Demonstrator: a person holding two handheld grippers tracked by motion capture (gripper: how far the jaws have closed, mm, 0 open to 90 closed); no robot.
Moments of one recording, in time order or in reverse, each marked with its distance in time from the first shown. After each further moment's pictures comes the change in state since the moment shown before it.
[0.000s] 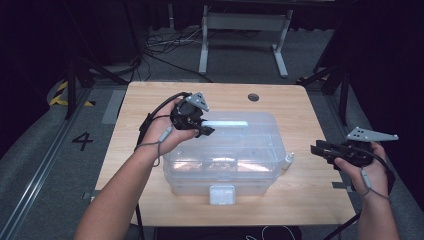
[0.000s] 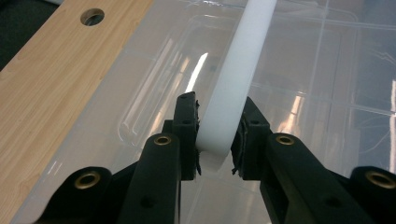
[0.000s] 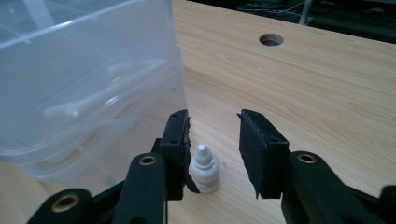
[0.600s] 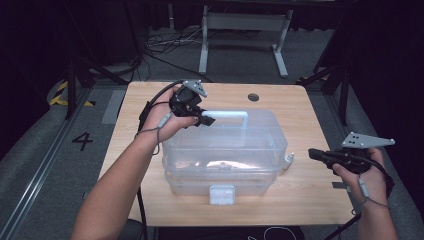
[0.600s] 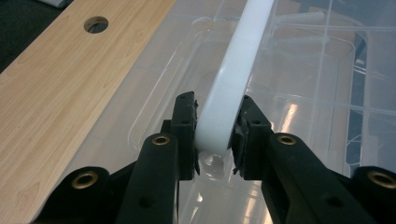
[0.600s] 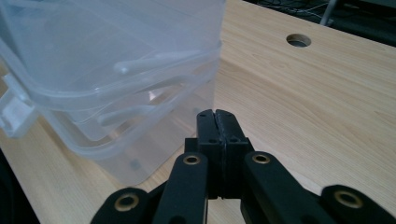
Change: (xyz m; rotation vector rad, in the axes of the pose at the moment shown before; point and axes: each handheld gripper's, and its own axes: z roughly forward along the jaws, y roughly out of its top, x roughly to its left) left arm 0.023 0.012 -0.005 -0.024 -0.034 -0.040; right arm 0.025 0.003 -0.005 0.043 0.047 -0.094
